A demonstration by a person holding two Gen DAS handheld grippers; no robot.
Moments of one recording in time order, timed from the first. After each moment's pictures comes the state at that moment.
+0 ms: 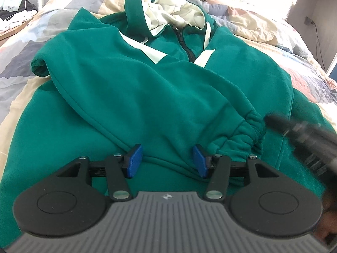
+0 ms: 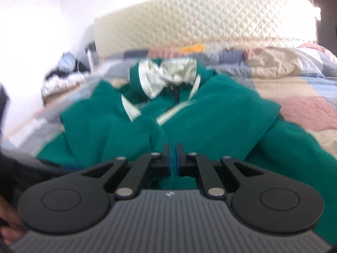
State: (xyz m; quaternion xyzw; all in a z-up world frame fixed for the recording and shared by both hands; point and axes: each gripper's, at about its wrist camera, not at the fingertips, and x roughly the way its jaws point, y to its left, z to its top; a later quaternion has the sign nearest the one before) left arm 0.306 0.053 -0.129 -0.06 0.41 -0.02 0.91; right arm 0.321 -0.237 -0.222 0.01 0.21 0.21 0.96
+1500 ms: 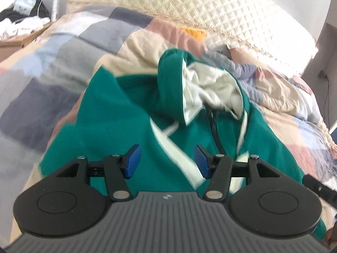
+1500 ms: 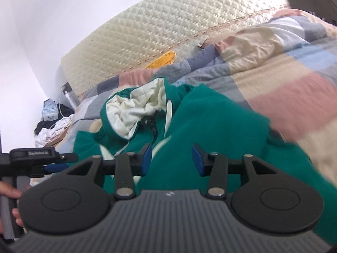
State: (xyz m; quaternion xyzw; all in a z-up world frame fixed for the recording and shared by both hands) left arm 0.461 0.148 -0.053 -0.13 0.34 0.01 0.93; right arm 0.418 -0.281 -0.173 0.17 0.22 0.17 0.95
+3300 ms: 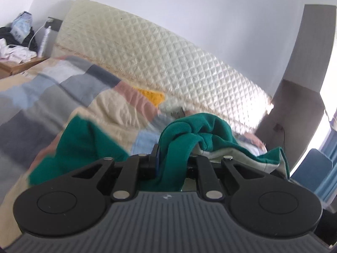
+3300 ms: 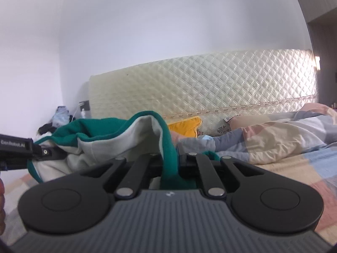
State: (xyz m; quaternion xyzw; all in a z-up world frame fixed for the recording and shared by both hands) left arm 0.316 0.121 0.027 -0.21 0.17 -0.06 0.96; right arm 0.373 -0.245 -0.076 0.03 0.04 0.20 0.98
